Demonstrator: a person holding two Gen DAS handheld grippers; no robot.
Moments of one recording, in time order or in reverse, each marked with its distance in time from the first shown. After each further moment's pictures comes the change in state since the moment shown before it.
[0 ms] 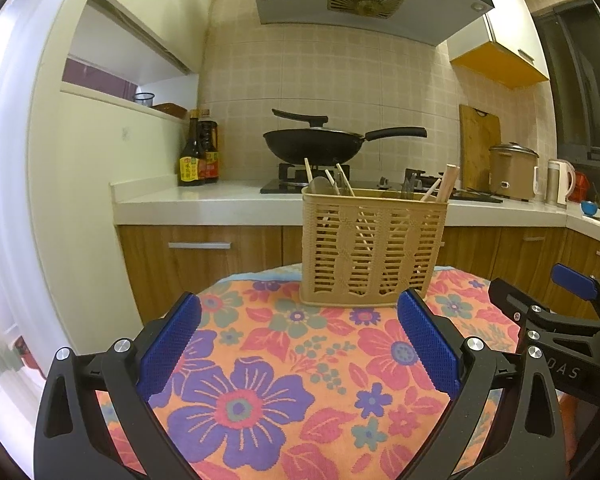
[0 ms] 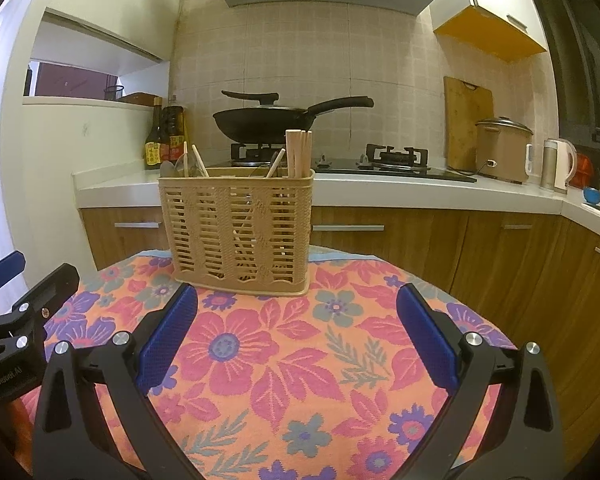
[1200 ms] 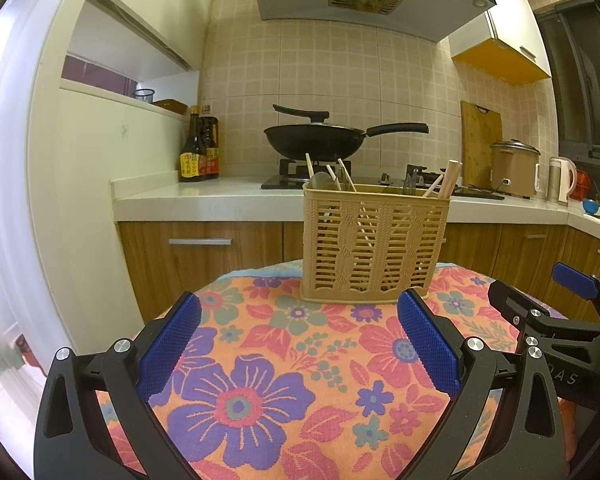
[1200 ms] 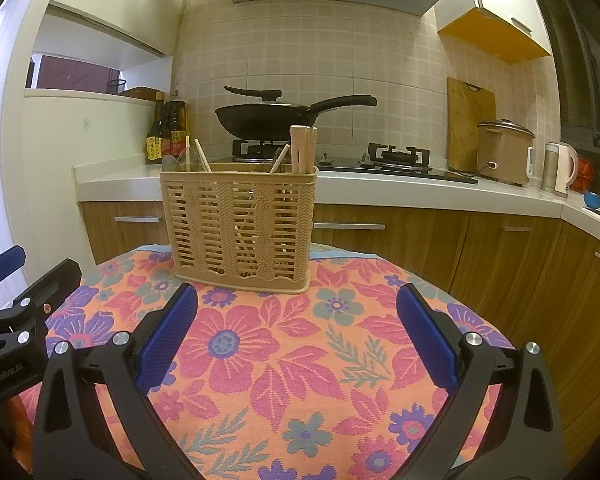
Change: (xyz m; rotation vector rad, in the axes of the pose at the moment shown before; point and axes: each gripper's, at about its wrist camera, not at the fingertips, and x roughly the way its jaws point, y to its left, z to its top) left arm 0.002 0.000 0.000 -0.002 0.011 0.003; right arm 0.002 0.003 0.000 -0.018 0.010 -0.005
